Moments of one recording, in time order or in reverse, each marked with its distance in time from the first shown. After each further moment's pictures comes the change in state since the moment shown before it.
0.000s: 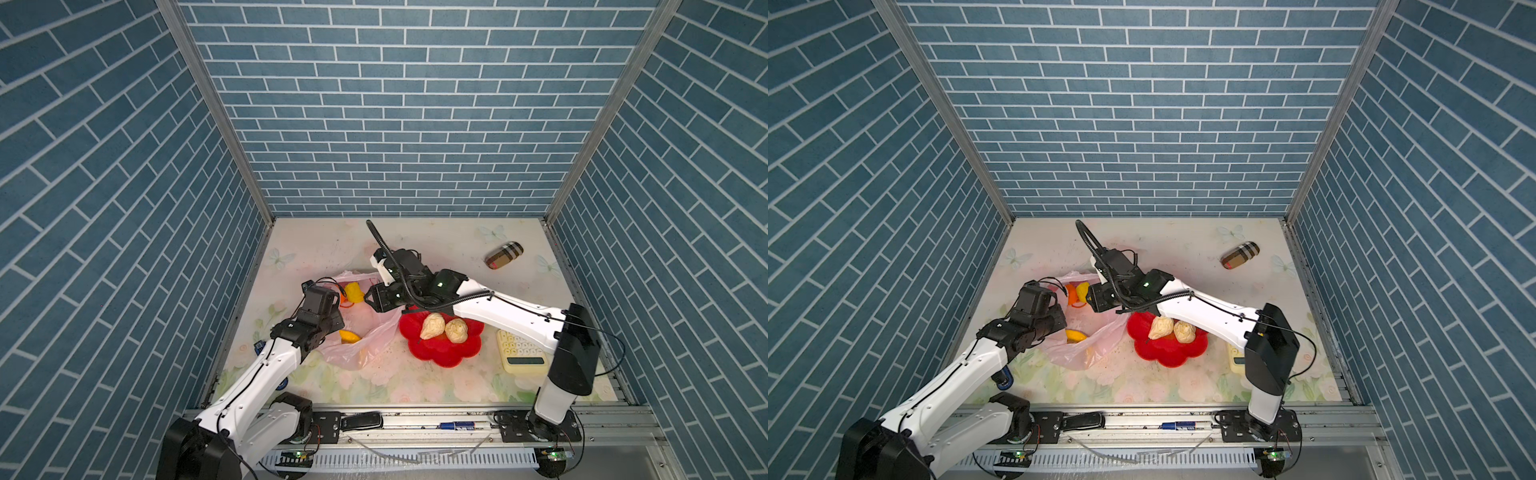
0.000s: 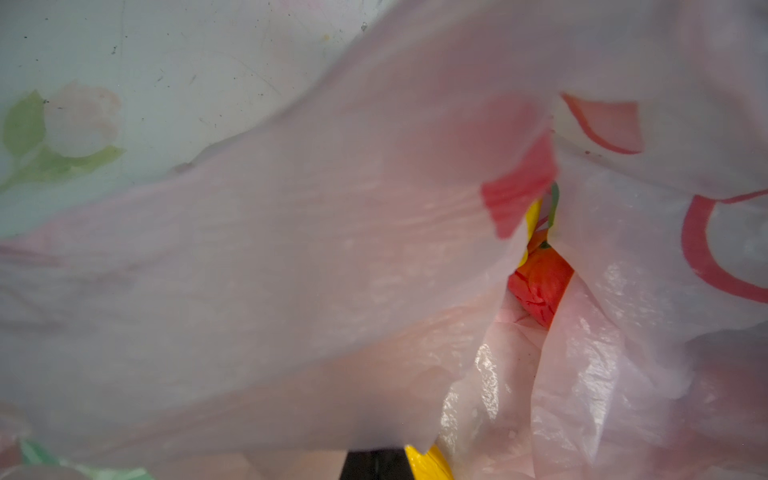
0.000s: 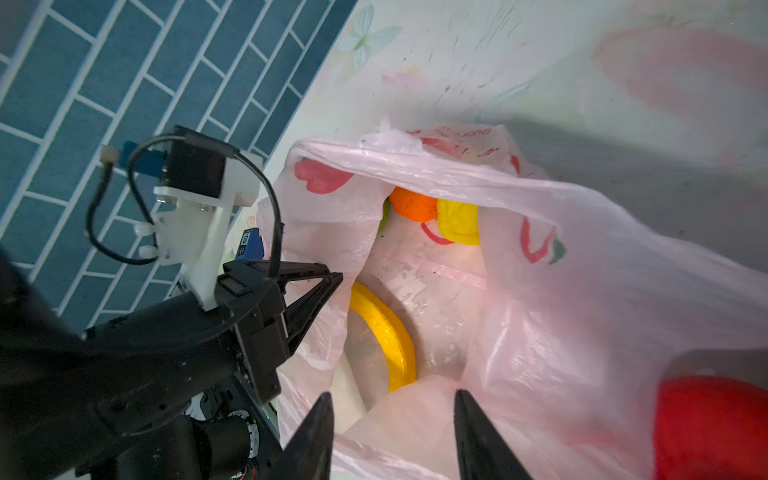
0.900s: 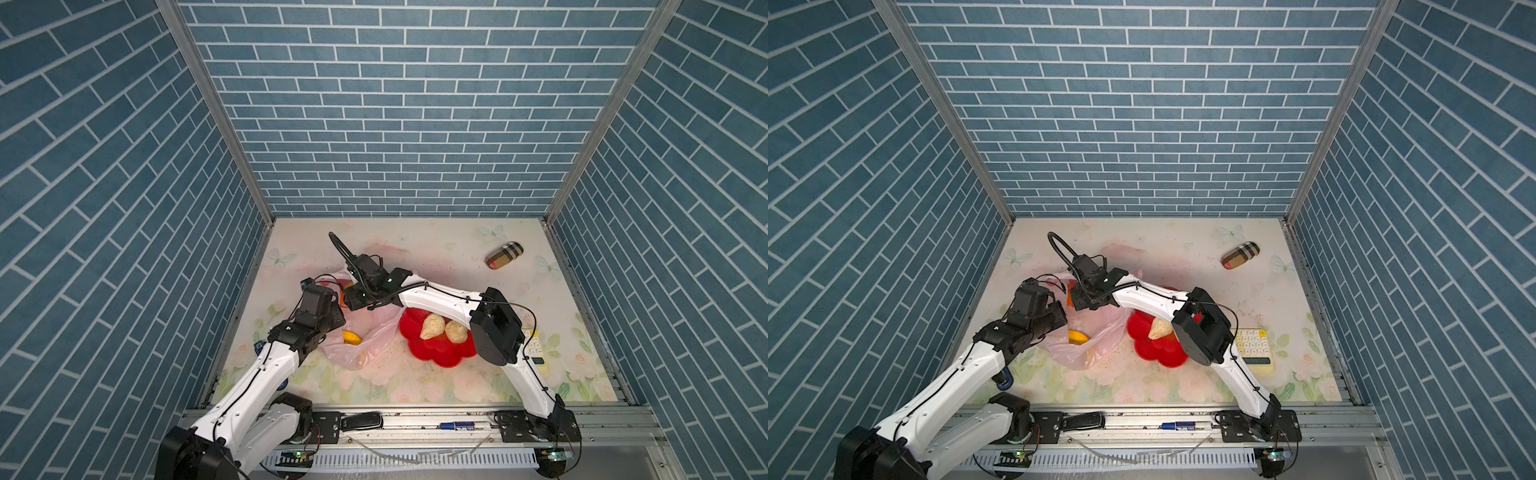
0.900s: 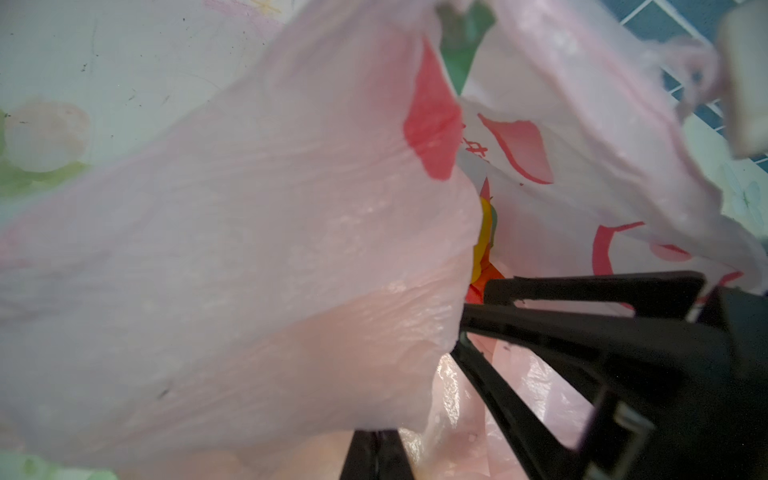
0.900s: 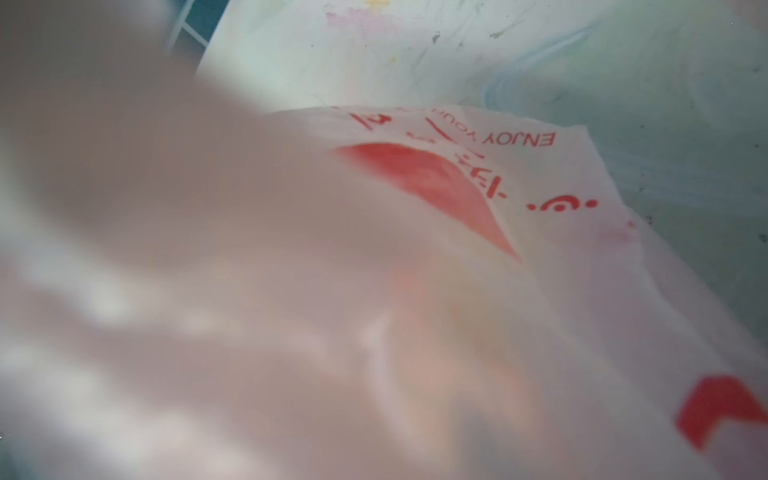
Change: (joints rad) left arm 0.000 -0.026 -0.006 0.054 0.044 -0.021; right arm -0.019 0.474 0.370 -0.031 0.053 -0.037
